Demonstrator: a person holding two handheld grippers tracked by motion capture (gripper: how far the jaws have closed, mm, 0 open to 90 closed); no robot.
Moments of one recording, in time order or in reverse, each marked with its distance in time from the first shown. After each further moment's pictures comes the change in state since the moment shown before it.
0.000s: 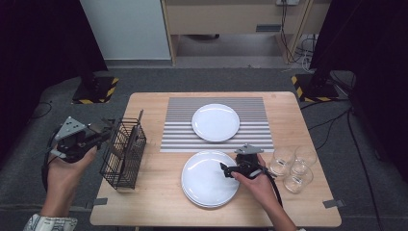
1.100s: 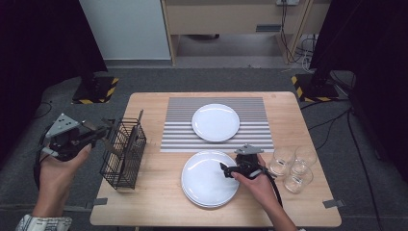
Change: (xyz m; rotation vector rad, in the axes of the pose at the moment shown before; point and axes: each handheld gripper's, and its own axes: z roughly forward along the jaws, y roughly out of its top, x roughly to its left) left arm 0.004 0.011 -0.015 -0.018 -0.007 -0.002; right arm 0.001 0.000 -0.002 -0.003 0.000 0.004
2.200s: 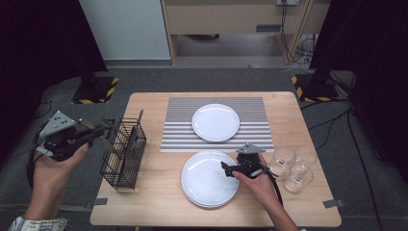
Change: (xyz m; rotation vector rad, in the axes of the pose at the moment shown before) left arm -0.007 0.014 -0.013 -0.008 -0.006 0.029; right arm -0.002 0.002 -0.003 -0.013 -0.003 0.005
